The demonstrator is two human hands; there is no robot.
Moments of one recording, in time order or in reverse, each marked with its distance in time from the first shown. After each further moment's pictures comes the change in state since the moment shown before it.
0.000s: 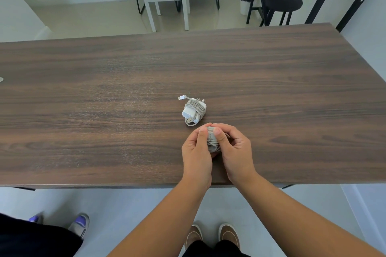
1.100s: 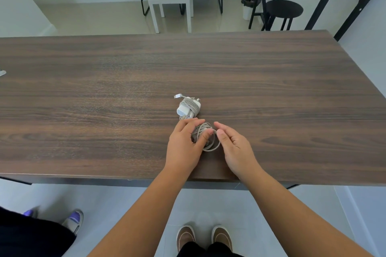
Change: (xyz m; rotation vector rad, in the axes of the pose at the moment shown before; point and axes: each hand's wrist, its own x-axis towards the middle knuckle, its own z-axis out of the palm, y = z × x) left_hand 0.024 0.000 -0.028 1.024 -0.065 0.648; right_hand 0.005 -0.019 -0.035 -0.490 -0.193 0.080
